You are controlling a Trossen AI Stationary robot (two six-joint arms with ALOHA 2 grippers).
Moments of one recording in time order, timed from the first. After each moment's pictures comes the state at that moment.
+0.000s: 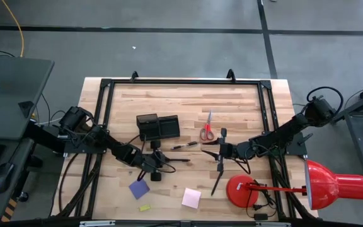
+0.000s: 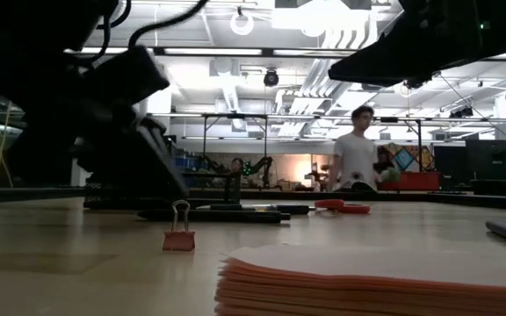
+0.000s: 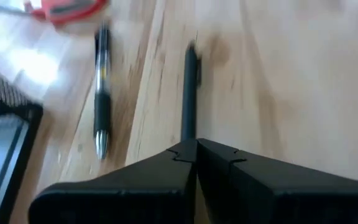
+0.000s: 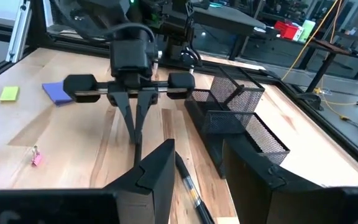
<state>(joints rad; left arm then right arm) -0.33 1.76 0.58 0.46 -0.48 -0.21 0.43 1.40 0.44 0.72 0.57 -0.09</state>
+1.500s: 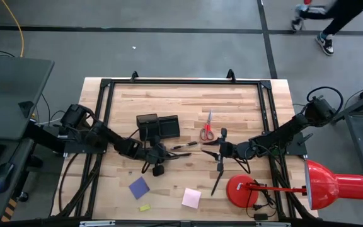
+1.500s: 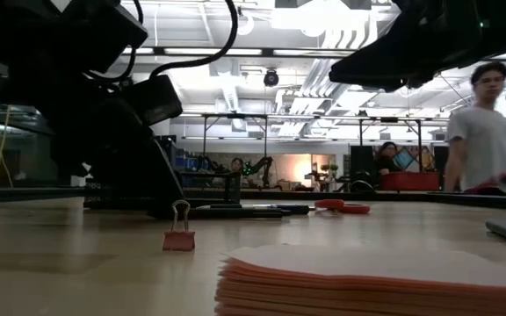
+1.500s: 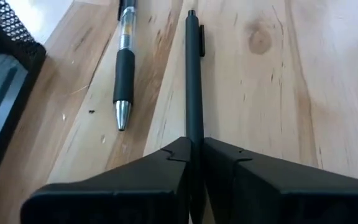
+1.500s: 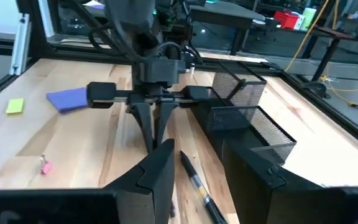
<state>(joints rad) -0.24 1.76 0.56 0.41 -0.32 -0.40 0.43 1.40 0.44 0.72 0.58 -0.01</state>
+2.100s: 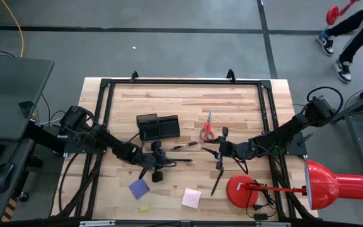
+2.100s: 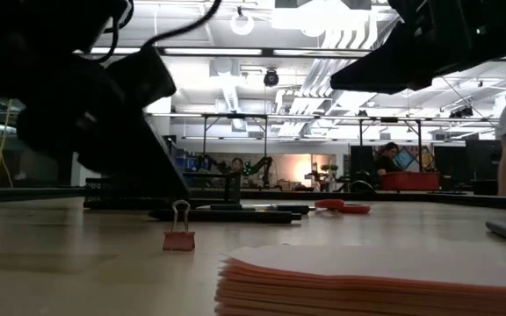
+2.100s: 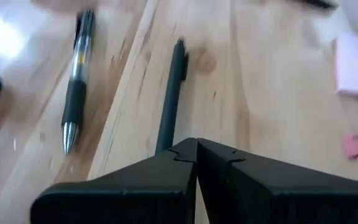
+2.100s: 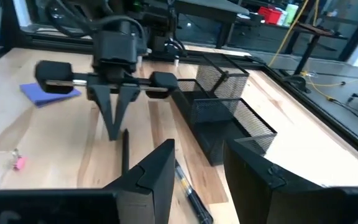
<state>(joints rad) -0.31 1.76 0.57 0.51 -0.37 -0.36 0.43 1.40 0.44 0.69 0.64 -0.01</state>
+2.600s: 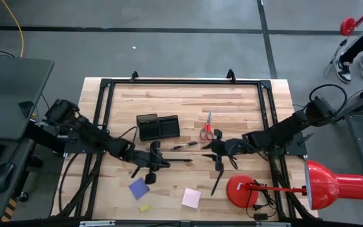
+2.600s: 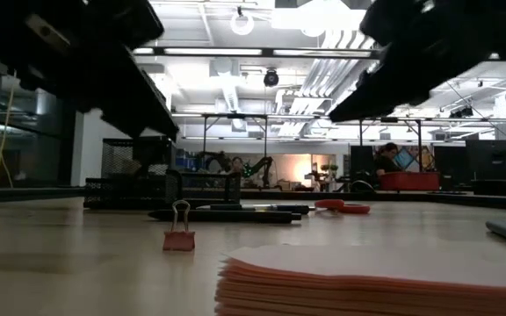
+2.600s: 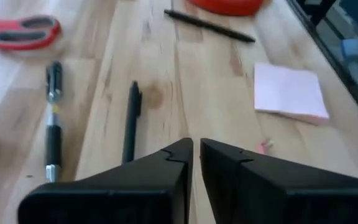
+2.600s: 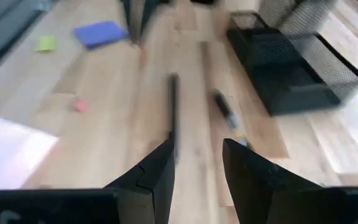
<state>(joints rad) -0.32 1.52 0.58 0.34 -0.26 -0.30 0.30 1.41 0.57 0.30 0.27 0.15</state>
